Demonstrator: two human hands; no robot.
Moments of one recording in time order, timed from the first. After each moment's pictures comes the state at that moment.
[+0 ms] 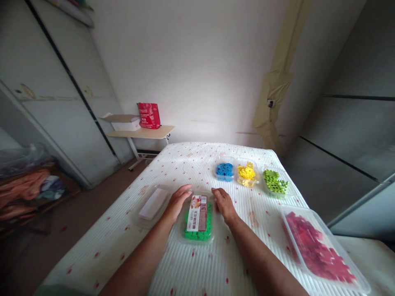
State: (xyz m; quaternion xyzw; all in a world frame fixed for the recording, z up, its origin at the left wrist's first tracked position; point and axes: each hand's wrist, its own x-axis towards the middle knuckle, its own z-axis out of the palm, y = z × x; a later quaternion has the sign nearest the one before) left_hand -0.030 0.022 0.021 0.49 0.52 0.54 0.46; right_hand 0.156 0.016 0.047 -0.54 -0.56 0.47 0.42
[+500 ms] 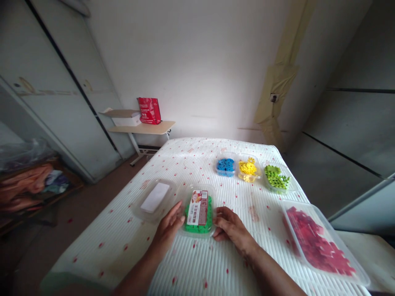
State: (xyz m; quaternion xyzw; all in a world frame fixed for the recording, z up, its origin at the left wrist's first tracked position) left_hand -0.040 -0.067 -0.007 0.47 0.54 0.51 0.48; right_hand 0.180 -0.054 0.031 -0.50 -0.45 0.66 0.34
